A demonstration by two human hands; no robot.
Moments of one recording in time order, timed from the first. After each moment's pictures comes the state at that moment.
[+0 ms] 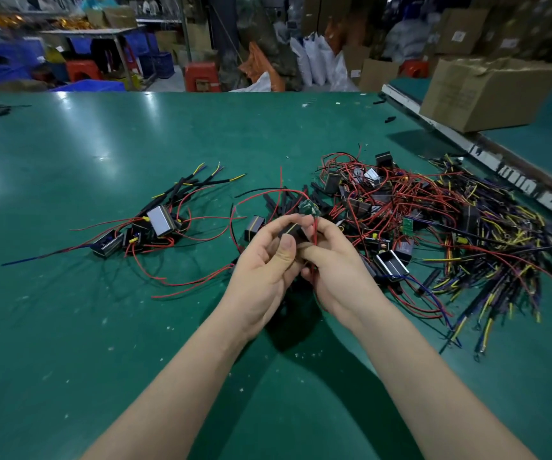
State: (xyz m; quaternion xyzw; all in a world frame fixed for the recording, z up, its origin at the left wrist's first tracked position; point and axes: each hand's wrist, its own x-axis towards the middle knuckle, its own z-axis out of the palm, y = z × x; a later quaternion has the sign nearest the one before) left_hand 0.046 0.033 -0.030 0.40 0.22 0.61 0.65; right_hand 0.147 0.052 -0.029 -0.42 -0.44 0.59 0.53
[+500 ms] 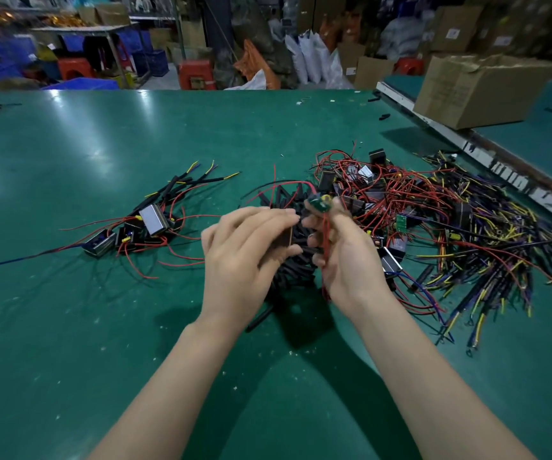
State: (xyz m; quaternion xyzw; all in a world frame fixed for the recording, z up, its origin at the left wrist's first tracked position) left_hand 0.020 0.036 -0.024 0.73 0.40 0.54 -0.10; right_hand 0.157 0.052 -0.006 -0.41 -0.34 0.59 0.60
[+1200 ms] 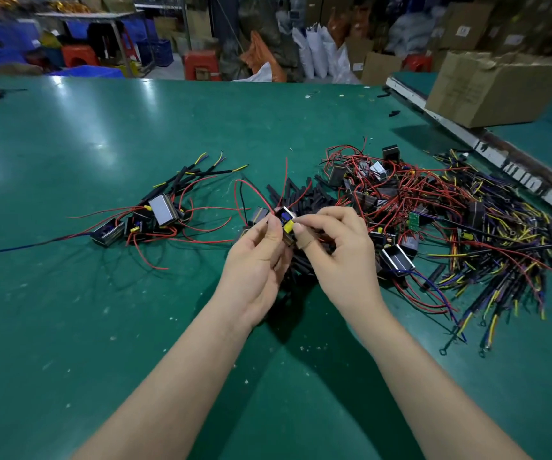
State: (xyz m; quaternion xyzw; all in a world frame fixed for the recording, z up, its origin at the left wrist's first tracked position) left_hand 0.035 0.038 -0.020 0.26 0.33 0.62 0.66; right_hand 0.148 0.040 -0.022 -0.50 -0.68 0.14 0.52
